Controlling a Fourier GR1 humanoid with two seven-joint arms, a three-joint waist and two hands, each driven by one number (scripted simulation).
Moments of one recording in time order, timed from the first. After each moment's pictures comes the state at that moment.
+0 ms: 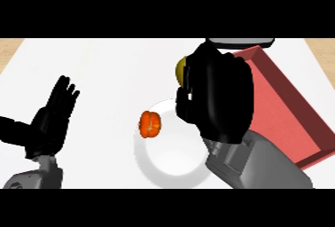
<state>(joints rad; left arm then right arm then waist) -0.10 0.10 0.10 -1.66 0.10 0.07 0.21 -0.79 -0.12 0.50 -1.75 1.10 0.09 1.07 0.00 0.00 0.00</state>
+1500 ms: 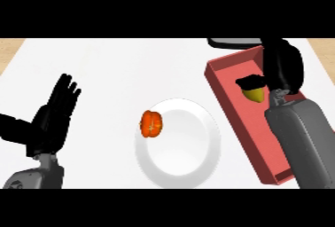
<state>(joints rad) -0.12 0.10 0.10 -1.67 0.10 0.07 0.23 -0.62 -0.30 0.12 -1.34 0.96 -0.15 0.50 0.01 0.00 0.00</state>
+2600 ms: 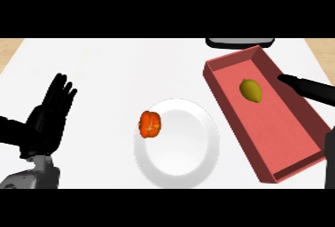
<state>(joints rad) -0.11 0.11 0.11 -1.70 0.10 0.08 0.26 -0.38 -0.20 -0.33 -1.69 0.29 -0.27 0.24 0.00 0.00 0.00</state>
